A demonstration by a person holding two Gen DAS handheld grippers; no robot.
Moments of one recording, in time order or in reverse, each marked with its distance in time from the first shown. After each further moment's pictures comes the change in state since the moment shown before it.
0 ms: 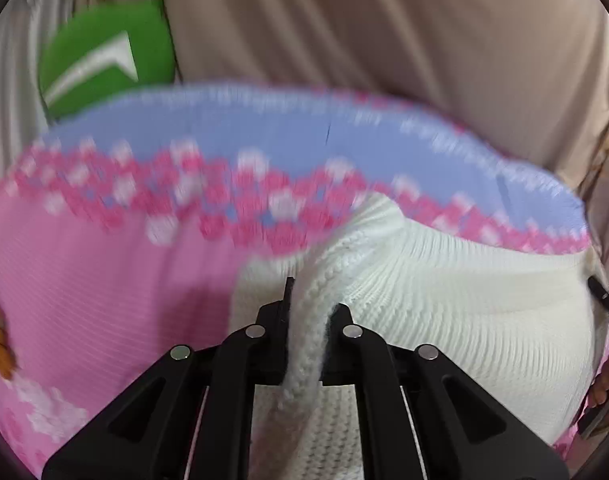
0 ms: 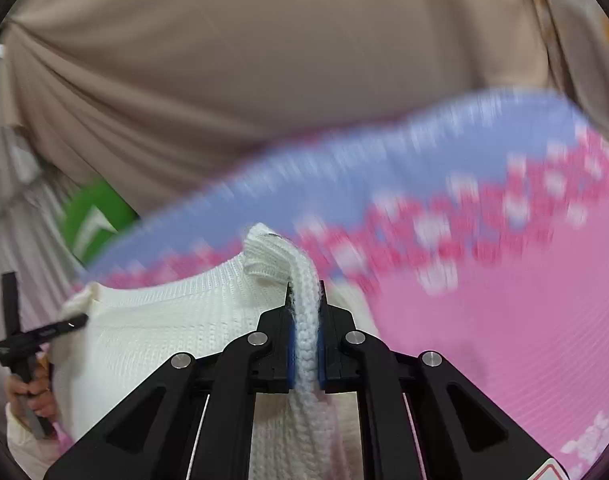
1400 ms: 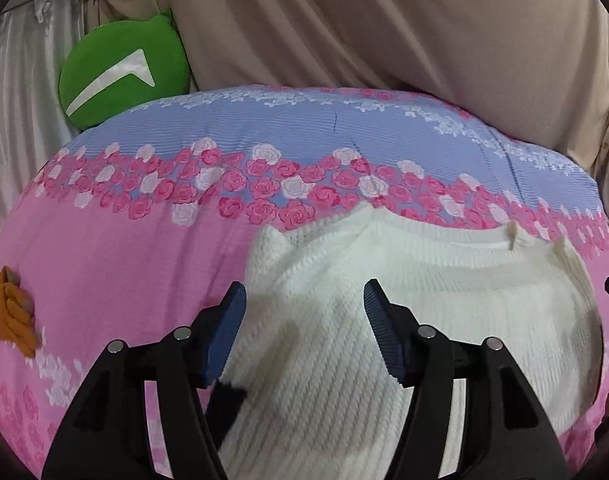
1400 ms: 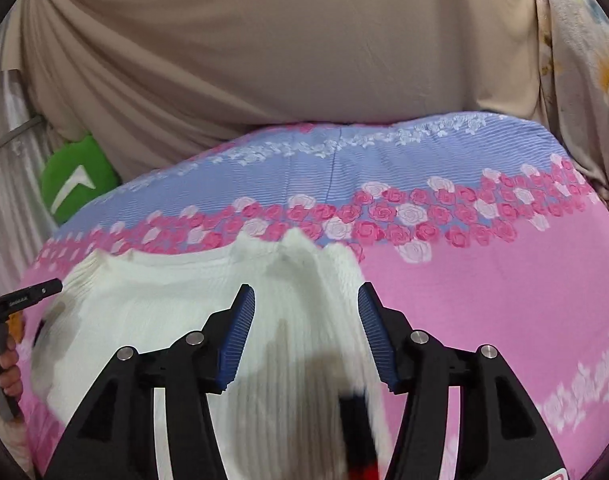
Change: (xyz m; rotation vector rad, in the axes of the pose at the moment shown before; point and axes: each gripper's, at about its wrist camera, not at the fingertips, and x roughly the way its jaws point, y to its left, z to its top) left arm -0.025 -0.005 -0.014 0.043 -0.057 0.111; right arm -0.036 0.037 -0.011 -0.128 -0.041 -0.114
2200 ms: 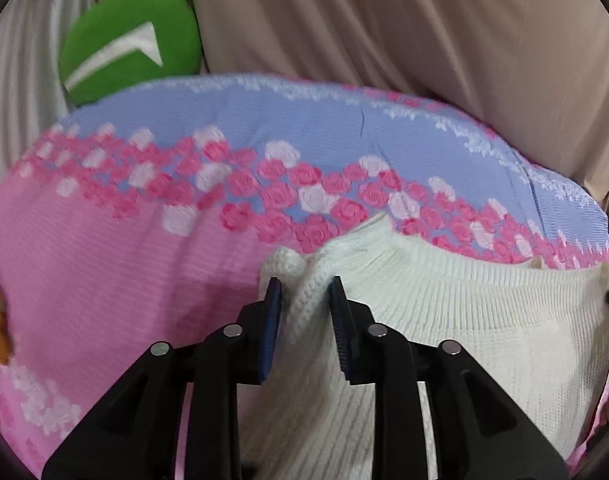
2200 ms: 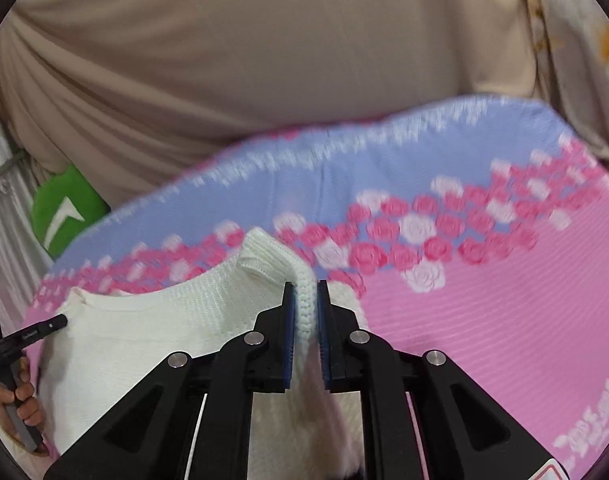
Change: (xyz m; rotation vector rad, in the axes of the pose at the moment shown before) left arm 0.015 0.017 0.010 -0.091 -0.034 -0.009; right arm 0.006 -0.008 0.017 0.090 -0.062 0.023
